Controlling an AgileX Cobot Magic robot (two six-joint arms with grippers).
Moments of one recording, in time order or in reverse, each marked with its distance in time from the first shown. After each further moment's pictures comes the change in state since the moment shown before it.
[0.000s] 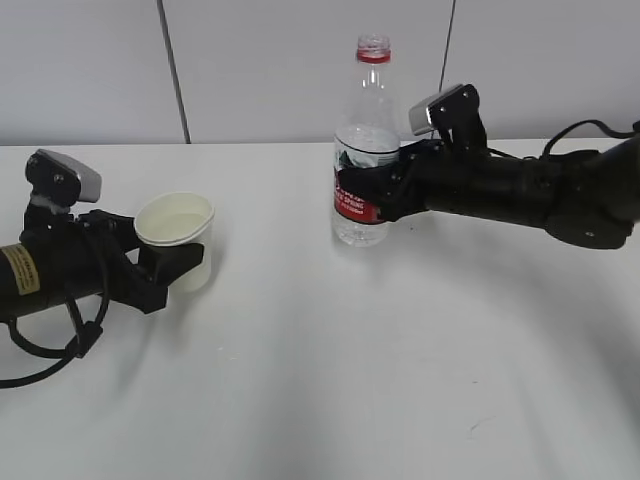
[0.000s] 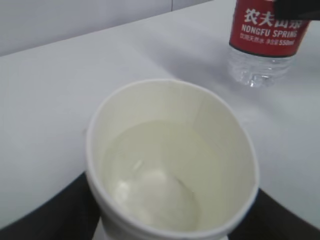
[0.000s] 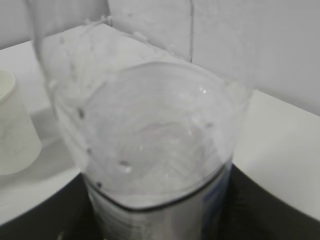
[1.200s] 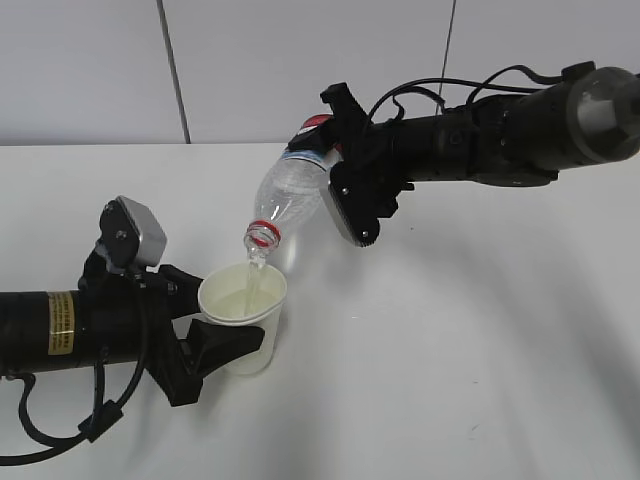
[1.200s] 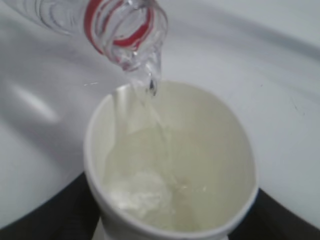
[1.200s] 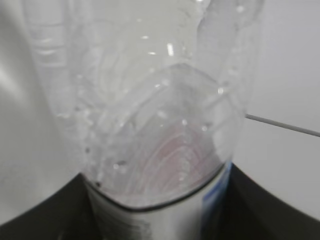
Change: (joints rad) left arm -0.167 -0.013 0.064 0.198 -0.002 -0.089; right arm 0.157 0.000 -0.224 -0.208 0.357 -1.419
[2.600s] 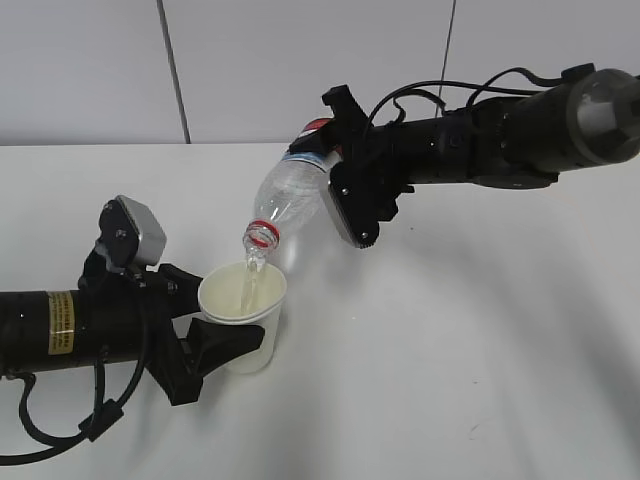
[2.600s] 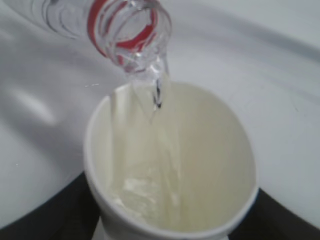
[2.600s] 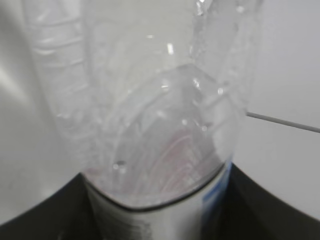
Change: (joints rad) left arm 0.000 0.000 0.000 -0.004 -0.001 0.000; right arm 0.000 0.000 0.006 0.000 0.000 0.027
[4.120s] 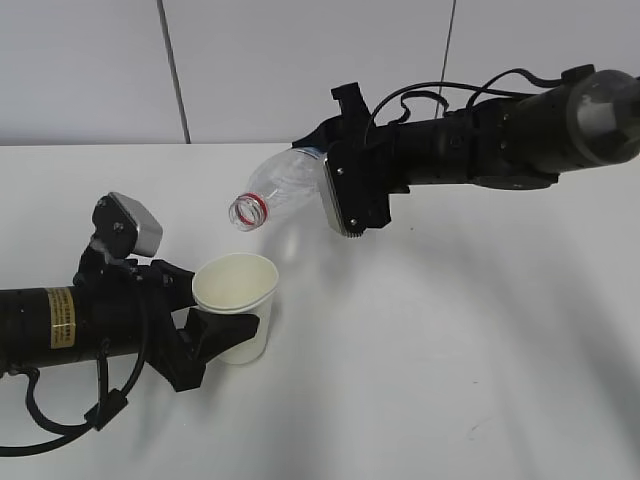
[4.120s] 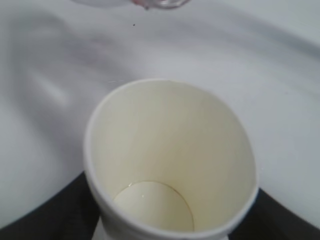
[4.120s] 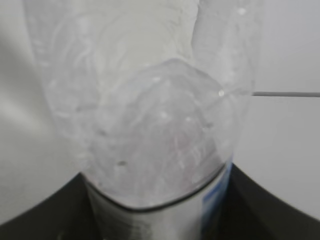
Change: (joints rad) left arm 0.000 0.000 0.000 -0.074 0.026 0.000; right arm 0.000 0.000 0.004 0.000 -0.002 0.228
